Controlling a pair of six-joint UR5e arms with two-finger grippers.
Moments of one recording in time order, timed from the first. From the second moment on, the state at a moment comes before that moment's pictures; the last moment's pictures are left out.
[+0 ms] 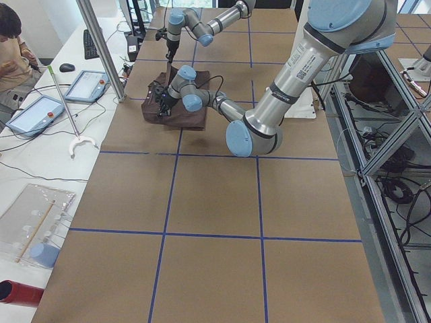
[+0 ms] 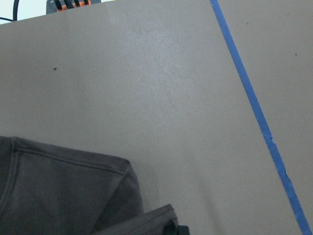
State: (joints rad) left arm -0.74 -2.32 -1.24 -2.13 -1.53 -1.48; right arm 0.88 -0.79 1.18 -1.31 1.82 1.18
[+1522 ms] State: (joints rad) left arm -0.76 -2.12 -1.68 -2.02 -1.66 -1.53; right arm 0.69 -1.15 1.67 -1.23 1.79 1.57
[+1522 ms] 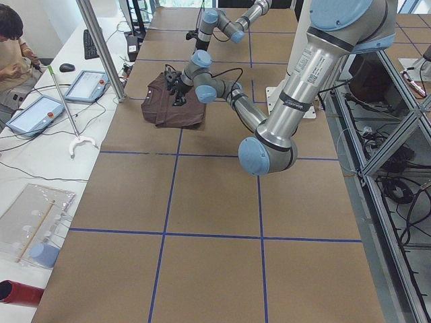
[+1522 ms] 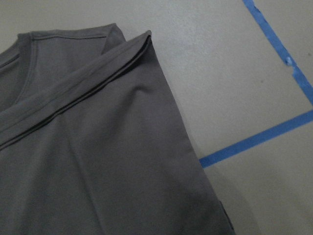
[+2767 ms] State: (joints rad) left arm -0.76 -2.12 -1.67 -2.02 -1.66 -1.53; right arm 0.64 -1.22 1.66 -1.23 1.90 1.65
